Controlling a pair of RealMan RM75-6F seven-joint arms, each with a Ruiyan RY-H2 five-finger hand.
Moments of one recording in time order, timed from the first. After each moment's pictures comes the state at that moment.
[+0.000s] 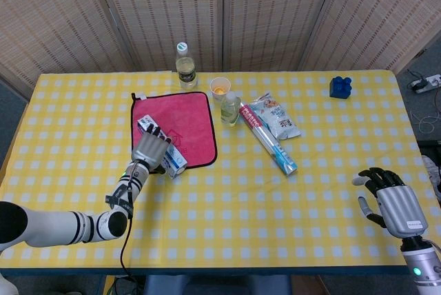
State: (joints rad) left arm -1.26 -1.42 0.04 -1.58 0.23 0.92 1.01; right arm 0.11 -1.07 0.01 -1.65 -1.61 1.46 -0.05
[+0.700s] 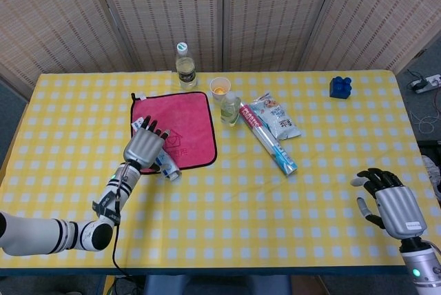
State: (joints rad) left arm -1.20 -1.35 0.06 -1.67 0.53 1.06 0.90; right arm 0.11 -1.08 0.01 -1.65 -1.62 1.47 -0.04
